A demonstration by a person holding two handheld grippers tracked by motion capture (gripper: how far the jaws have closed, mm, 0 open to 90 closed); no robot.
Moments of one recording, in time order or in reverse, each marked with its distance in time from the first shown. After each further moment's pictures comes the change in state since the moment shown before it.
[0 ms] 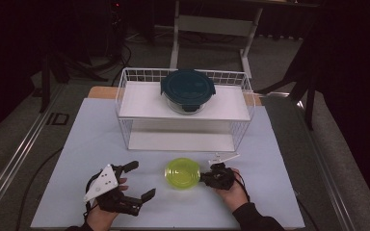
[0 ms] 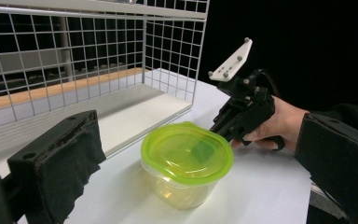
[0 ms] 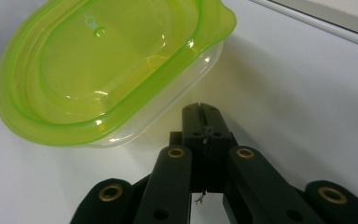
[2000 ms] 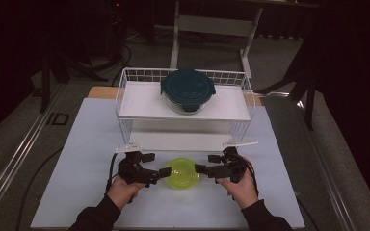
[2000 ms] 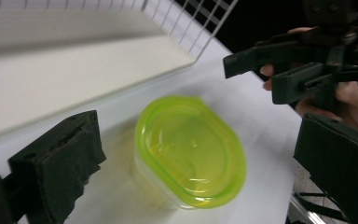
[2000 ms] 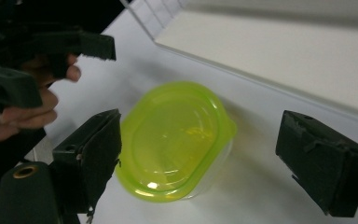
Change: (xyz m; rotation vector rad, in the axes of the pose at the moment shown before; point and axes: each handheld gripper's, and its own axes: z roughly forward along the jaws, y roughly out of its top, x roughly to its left) left arm 0.041 0.013 0.075 0.320 -0.032 -0.397; right arm 0.011 0.043 -0.055 -0.137 0.052 0.211
